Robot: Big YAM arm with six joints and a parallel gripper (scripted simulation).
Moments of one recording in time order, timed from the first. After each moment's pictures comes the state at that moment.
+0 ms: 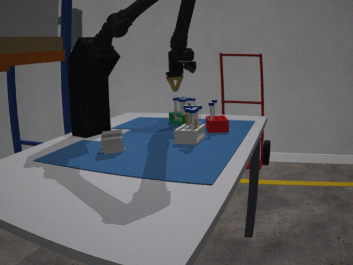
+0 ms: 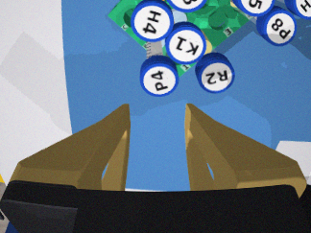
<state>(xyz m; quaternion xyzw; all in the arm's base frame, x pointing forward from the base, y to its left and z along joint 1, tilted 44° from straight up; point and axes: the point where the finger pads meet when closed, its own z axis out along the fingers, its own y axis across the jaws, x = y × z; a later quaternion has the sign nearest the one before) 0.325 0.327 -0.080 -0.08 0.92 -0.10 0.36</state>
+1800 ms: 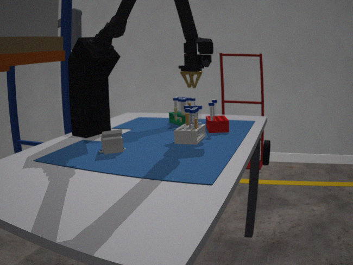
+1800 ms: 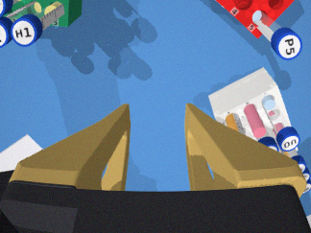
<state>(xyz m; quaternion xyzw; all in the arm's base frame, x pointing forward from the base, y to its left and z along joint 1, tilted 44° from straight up) 0.405 0.191 0.063 -0.49 0.79 -0.25 0.28</state>
